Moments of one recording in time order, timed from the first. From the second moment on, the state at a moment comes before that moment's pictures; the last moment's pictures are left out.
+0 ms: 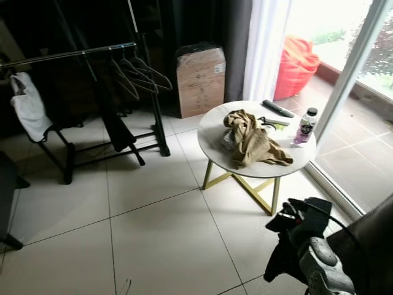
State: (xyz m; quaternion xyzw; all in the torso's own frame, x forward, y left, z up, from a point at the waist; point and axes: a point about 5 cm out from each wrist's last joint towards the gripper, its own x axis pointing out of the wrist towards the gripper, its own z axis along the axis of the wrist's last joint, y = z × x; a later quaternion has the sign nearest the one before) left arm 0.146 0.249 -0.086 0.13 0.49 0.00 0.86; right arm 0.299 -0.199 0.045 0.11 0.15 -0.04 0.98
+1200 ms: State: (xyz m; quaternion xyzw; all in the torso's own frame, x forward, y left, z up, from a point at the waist) left arm 0.136 0.244 -0.091 0.11 0.51 0.00 0.85; right arm 0.336 -0.202 0.126 0.06 0.01 -0.05 1.00
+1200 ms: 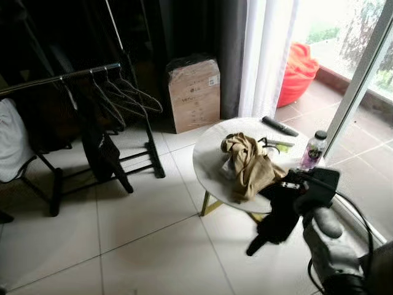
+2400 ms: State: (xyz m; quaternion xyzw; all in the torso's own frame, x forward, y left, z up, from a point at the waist) left arm 0.132 0.247 -0.092 0.12 0.52 -0.02 0.84; right arm 0.350 -0.145 0.069 -0.01 0.22 0.10 0.97
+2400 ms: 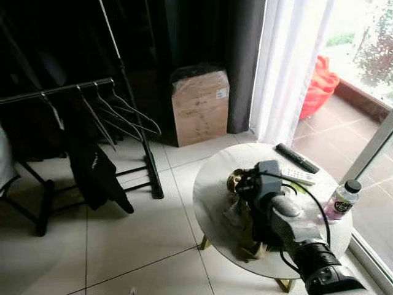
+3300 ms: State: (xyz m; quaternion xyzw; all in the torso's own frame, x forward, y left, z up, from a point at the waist) left arm 0.133 0.246 -0.092 0.12 0.52 -0.03 0.84; right arm 0.333 -0.155 0.027 -0.06 0.35 0.03 0.93
